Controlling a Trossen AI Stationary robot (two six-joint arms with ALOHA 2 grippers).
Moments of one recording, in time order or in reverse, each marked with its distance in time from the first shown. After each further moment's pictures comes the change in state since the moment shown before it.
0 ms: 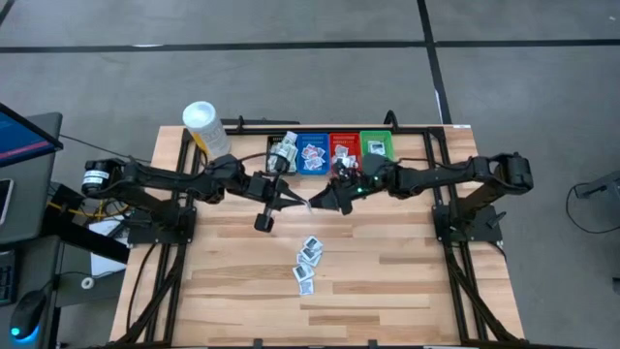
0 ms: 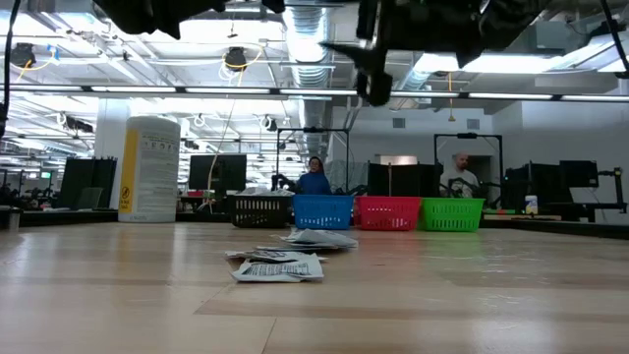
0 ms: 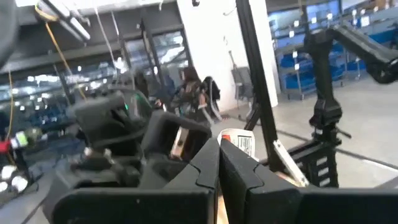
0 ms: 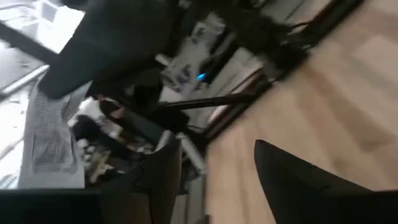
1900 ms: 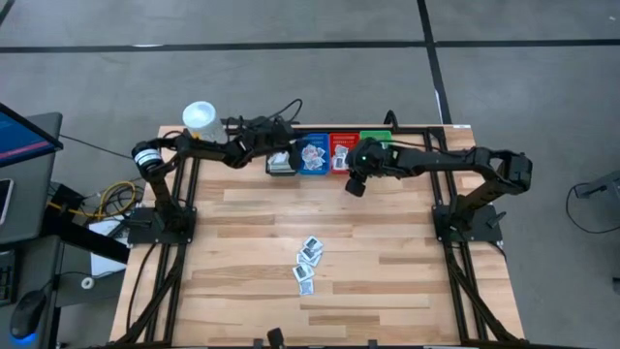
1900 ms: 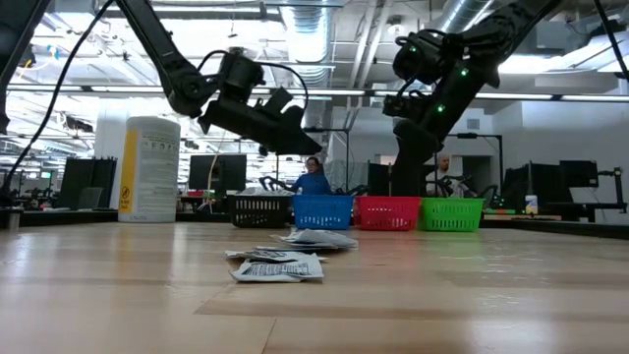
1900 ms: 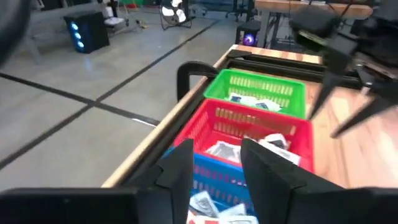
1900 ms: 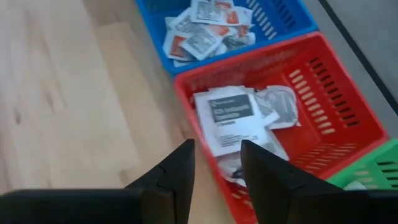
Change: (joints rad) left arm 0.499 0.449 0.132 -0.152 -0.243 -0.128; right arm -0.272 -0.002 0.002 -0.779 0.573 -1.003
